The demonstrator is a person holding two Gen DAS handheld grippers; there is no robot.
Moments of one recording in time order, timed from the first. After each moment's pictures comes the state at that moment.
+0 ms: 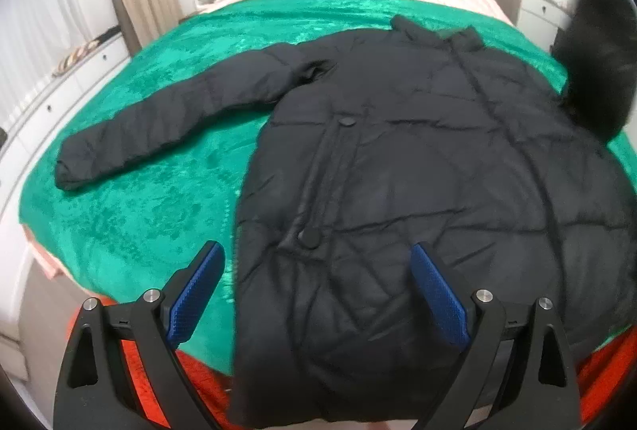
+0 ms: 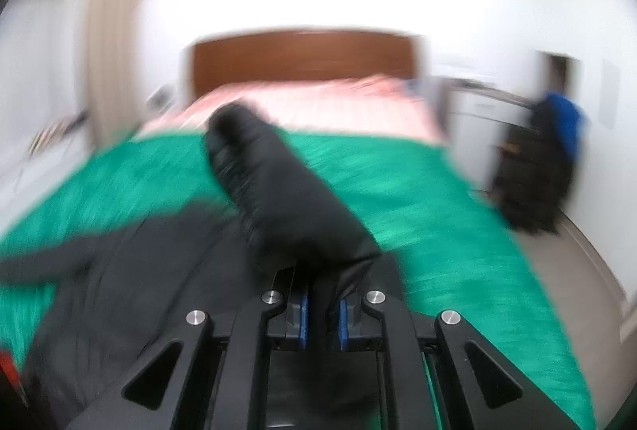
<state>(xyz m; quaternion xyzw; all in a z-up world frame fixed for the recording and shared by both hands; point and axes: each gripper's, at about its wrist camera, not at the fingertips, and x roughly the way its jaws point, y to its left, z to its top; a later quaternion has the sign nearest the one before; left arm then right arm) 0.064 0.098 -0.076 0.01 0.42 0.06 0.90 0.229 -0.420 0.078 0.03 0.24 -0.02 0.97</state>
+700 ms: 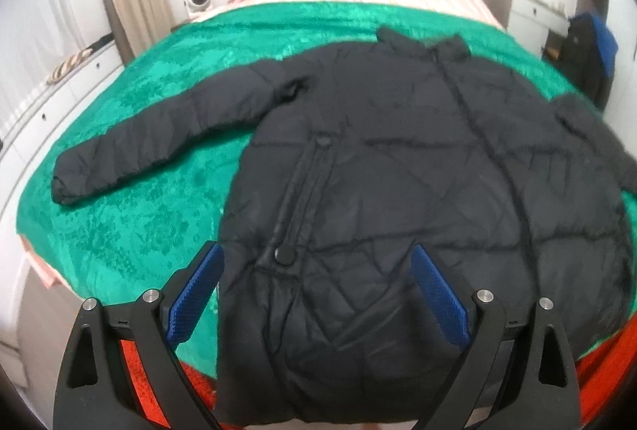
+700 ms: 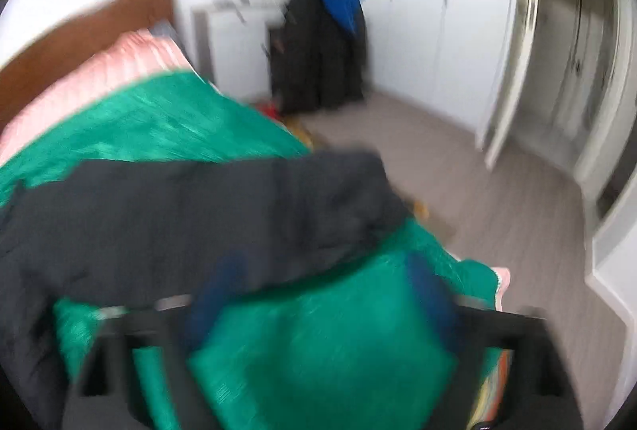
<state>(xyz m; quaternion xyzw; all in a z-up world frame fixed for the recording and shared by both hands) 0.066 0.085 -0.058 0.01 0.41 0.05 0.91 0.092 -0.603 -0.050 0.12 0.32 -0.34 0.88</state>
